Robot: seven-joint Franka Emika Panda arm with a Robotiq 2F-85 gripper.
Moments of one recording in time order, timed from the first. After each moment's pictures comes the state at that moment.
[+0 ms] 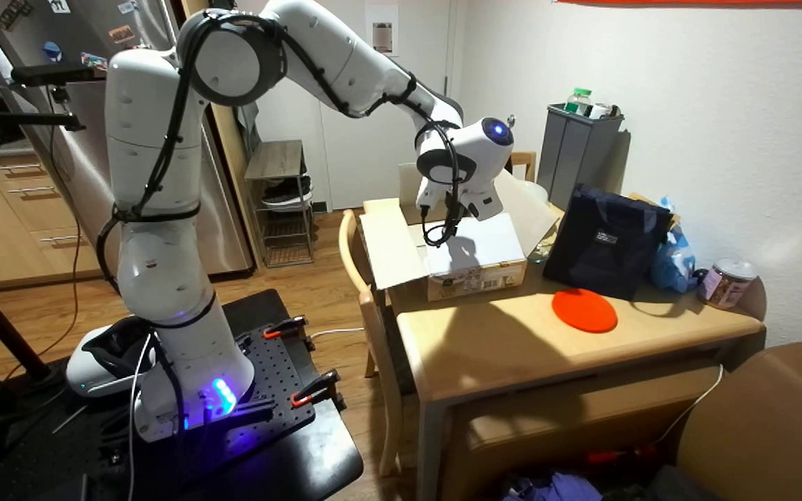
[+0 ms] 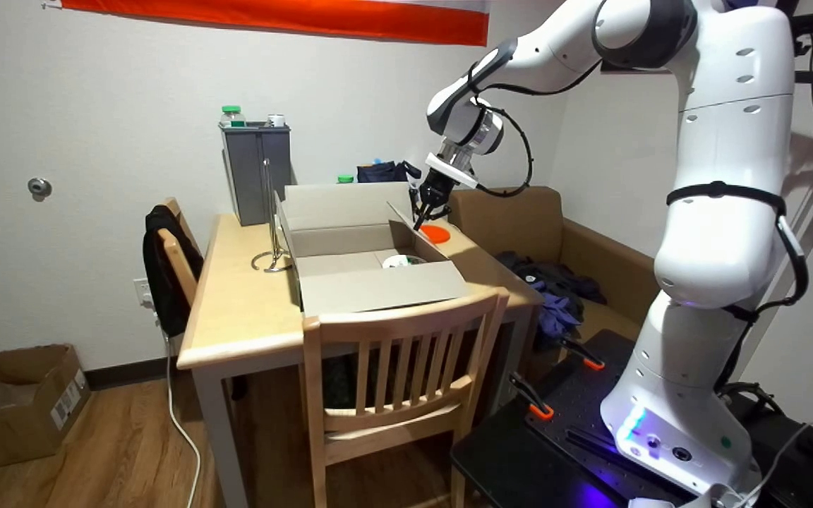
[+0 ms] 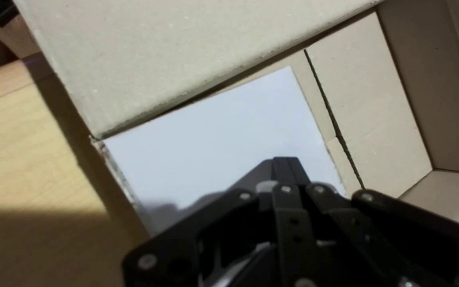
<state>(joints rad) -0.04 0.28 -0.11 -1.99 0.63 2.21 0.22</state>
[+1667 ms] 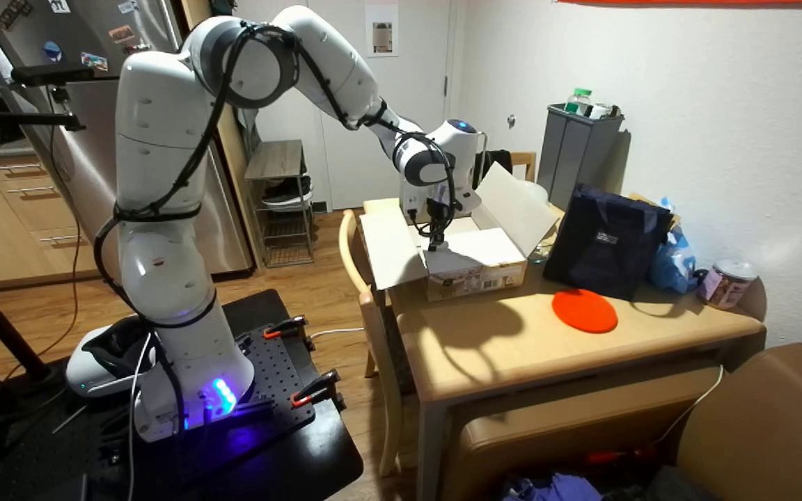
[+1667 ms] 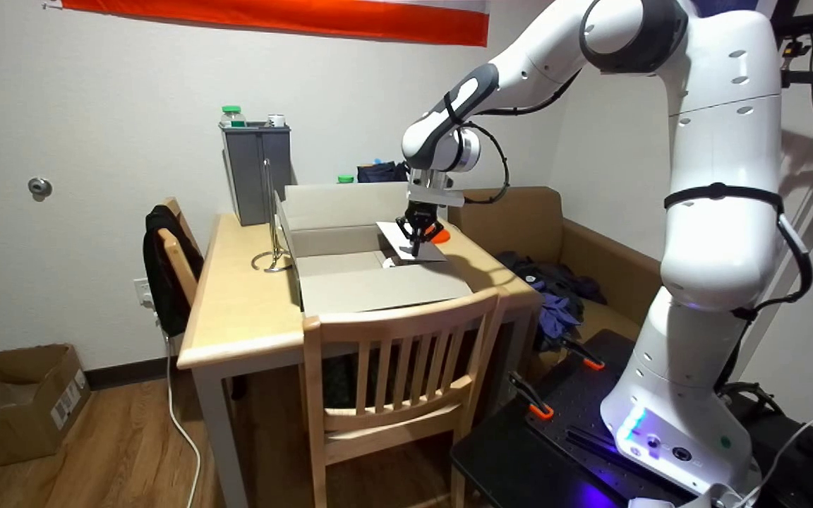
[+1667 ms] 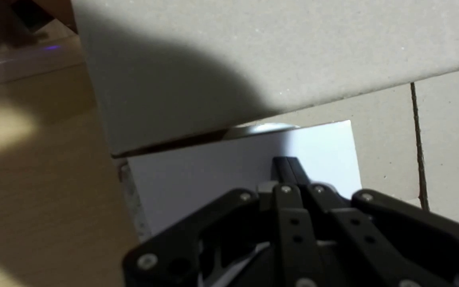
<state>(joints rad) 0.04 0.33 -0.05 -2.03 0.24 2.32 0.40</state>
